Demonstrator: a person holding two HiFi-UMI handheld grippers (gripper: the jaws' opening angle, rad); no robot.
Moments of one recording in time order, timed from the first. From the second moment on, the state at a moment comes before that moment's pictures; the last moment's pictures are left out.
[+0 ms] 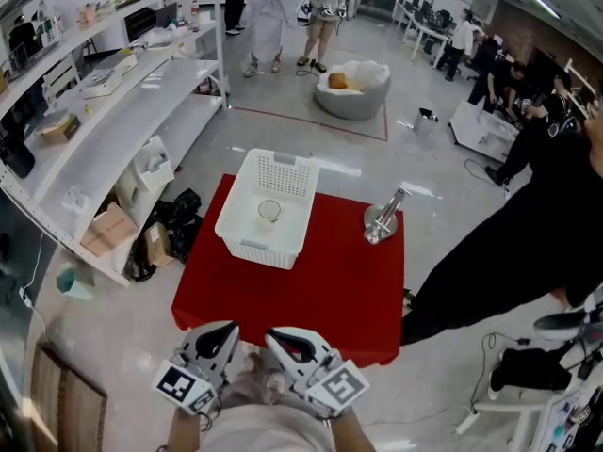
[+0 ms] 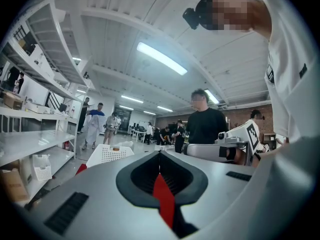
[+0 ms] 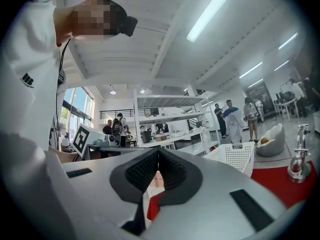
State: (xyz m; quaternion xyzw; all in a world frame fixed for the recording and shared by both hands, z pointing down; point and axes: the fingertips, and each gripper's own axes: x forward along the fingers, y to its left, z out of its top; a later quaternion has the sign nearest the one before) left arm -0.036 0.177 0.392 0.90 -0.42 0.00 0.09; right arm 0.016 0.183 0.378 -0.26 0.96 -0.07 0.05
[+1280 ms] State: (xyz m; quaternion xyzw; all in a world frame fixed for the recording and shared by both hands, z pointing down) left arm -0.098 -0.021 0.403 0.93 -0.36 -0.01 0.10; right arm -0.052 -0.014 0.393 -0.31 0.95 -0.08 0.01
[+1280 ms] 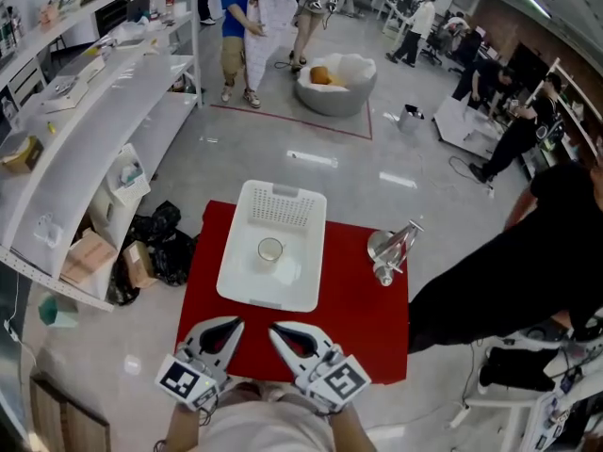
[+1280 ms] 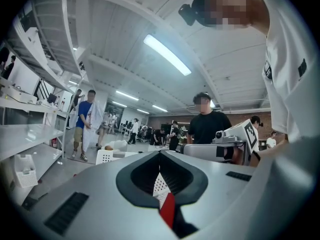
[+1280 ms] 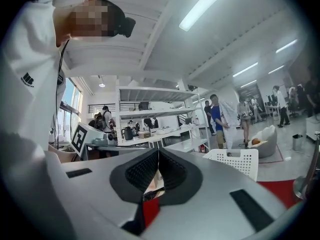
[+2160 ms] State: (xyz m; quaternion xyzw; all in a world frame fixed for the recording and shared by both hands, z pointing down) left arm -0.097 -0.101 0.426 0.93 -0.36 -0.01 0.12; right arm -0.047 -0.105 0.432 -0.32 0.94 -0.06 -0.06
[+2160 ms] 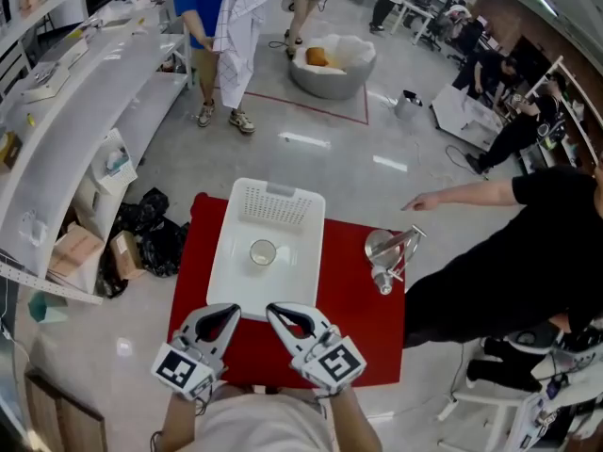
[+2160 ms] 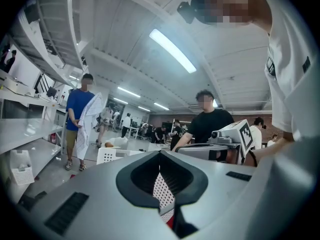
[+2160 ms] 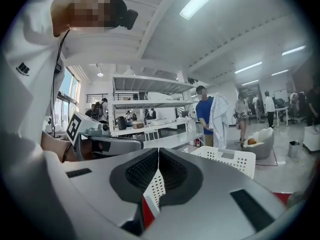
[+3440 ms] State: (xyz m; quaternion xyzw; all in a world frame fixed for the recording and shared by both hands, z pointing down) left arm -0.088 -0.159 0.456 0.91 -0.39 0.00 0.15; right arm -0.056 -0.234 0.537 -0.13 0.94 0.03 -0.32
